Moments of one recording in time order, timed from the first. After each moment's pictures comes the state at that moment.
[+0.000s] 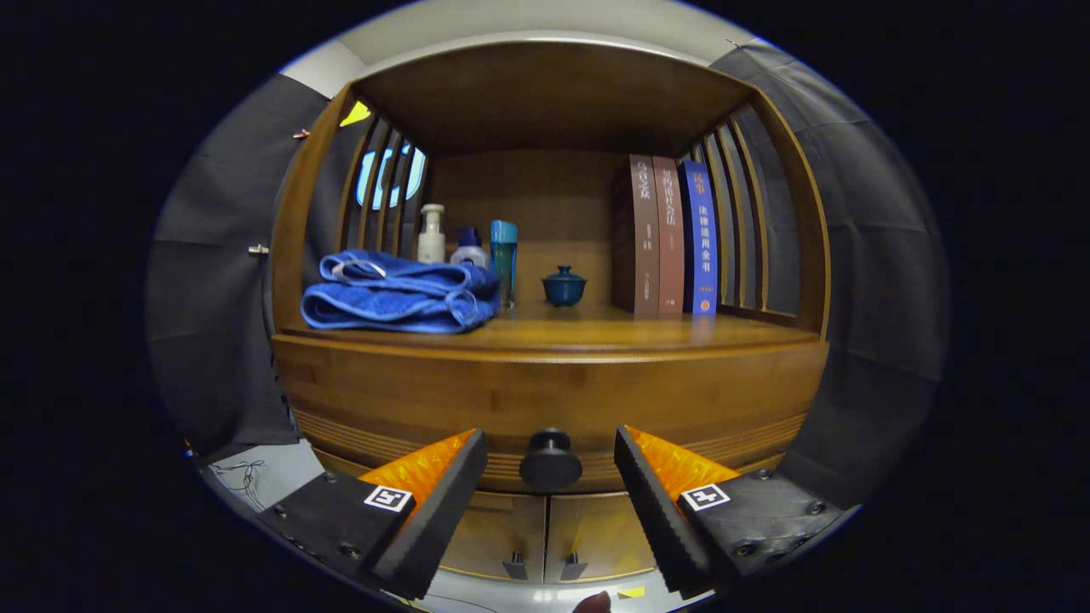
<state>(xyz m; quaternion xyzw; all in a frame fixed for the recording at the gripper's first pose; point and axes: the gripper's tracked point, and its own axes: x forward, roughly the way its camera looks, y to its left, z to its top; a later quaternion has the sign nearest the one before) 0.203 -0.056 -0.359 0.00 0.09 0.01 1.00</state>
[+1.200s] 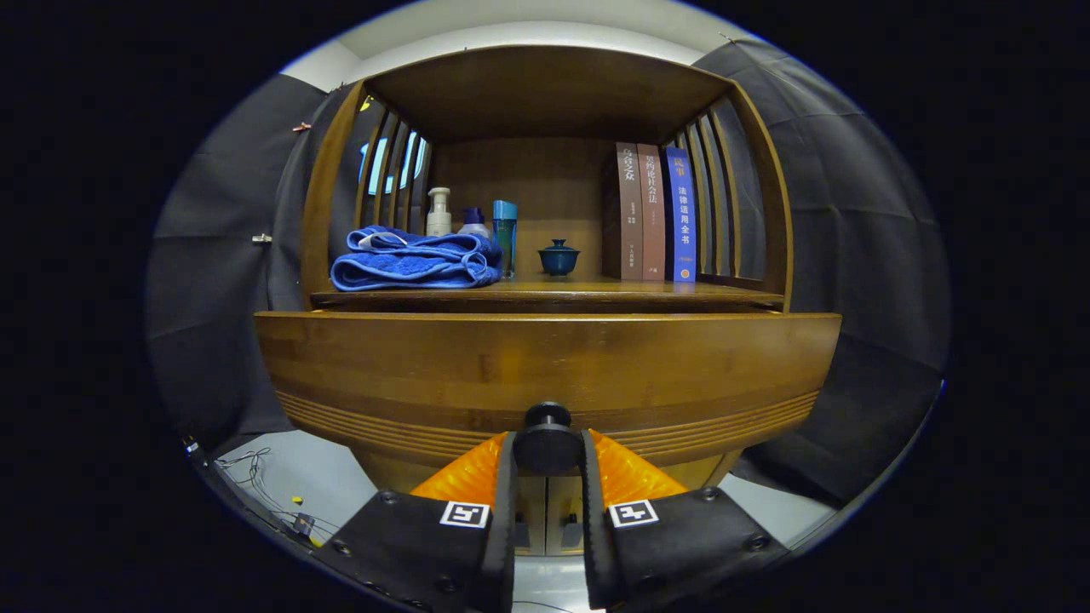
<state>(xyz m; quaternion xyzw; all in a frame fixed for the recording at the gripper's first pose) 0.121 -0.054 -0.365 0.00 0.12 0.00 0.99</state>
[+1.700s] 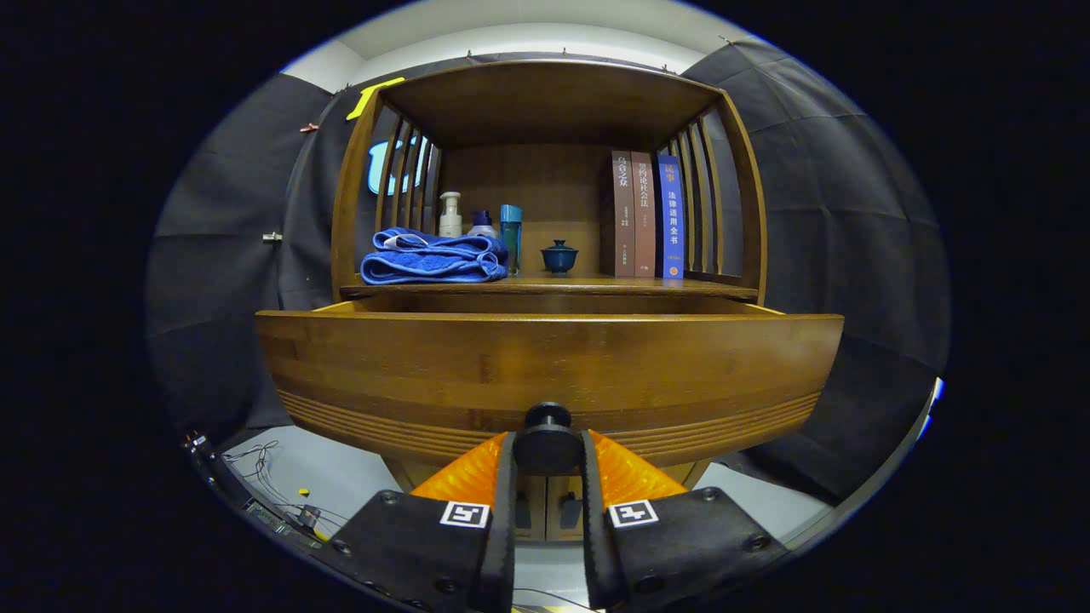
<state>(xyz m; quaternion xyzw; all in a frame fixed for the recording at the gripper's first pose) 0.076 -0.056 -0.360 0.00 0.12 0.00 0.99</state>
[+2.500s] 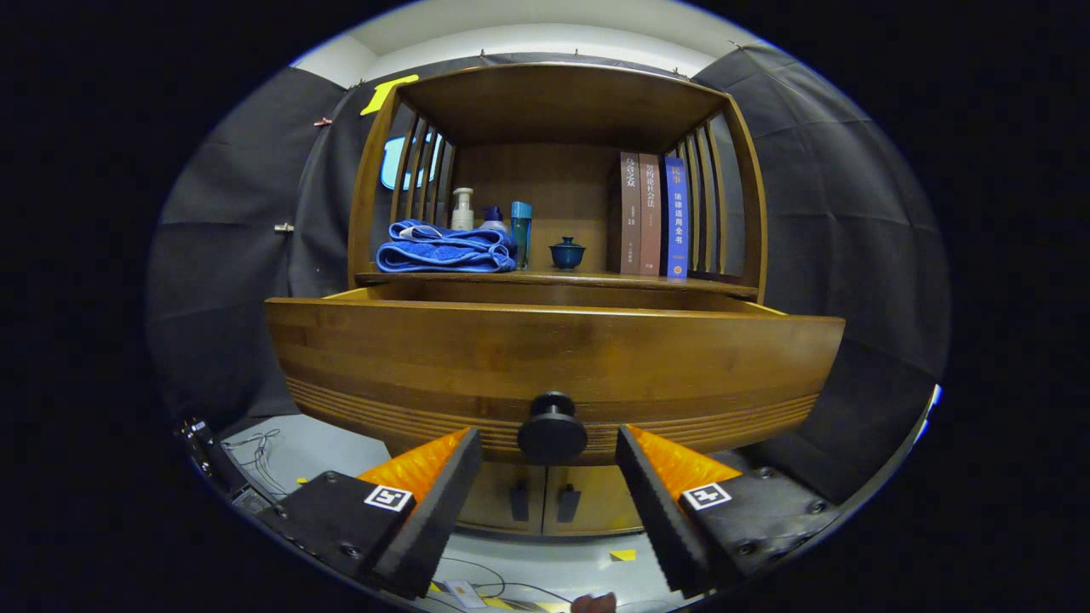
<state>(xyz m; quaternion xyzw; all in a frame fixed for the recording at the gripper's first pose) 0.055 -0.060 -0.359 -0.02 0.12 0.02 0.99</state>
